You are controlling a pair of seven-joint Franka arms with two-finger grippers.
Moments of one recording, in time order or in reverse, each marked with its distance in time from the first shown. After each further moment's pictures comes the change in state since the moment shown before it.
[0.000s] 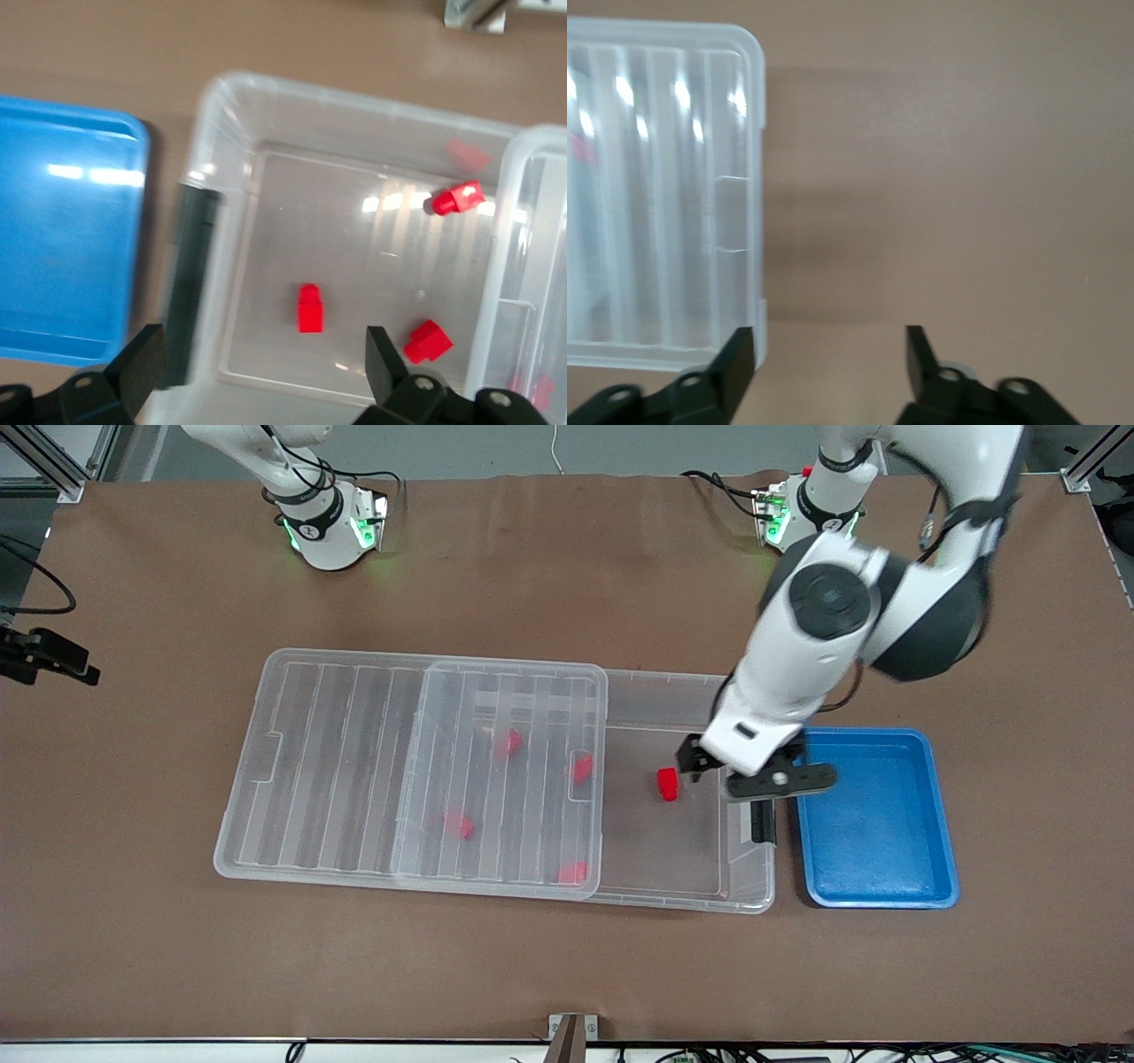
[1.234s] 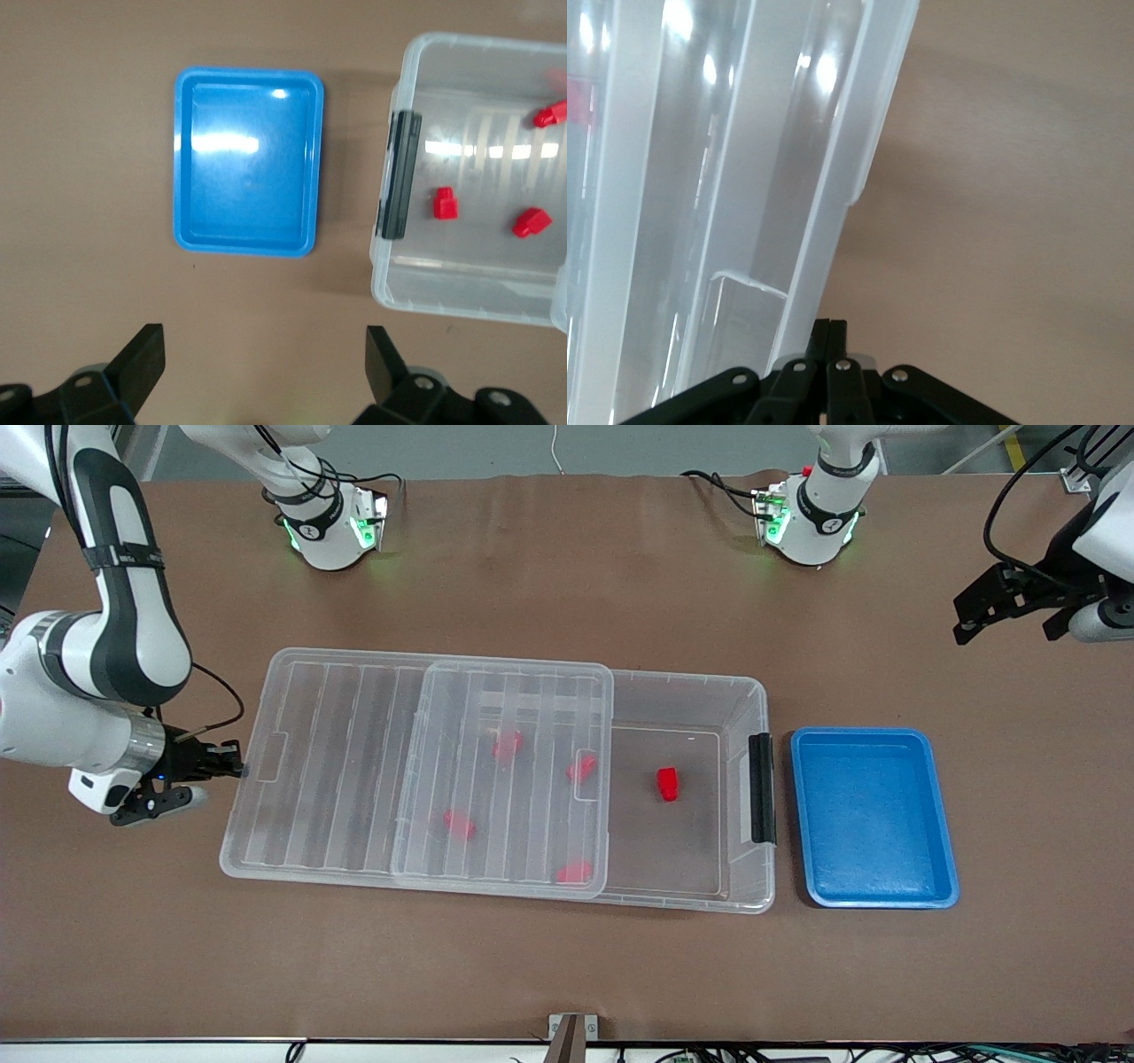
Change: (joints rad) left arm 0.227 -0.342 0.111 0.004 -0.147 -0.448 0.440; right arm 0.063 0.249 0.073 -0.196 0.209 0.354 -0.202
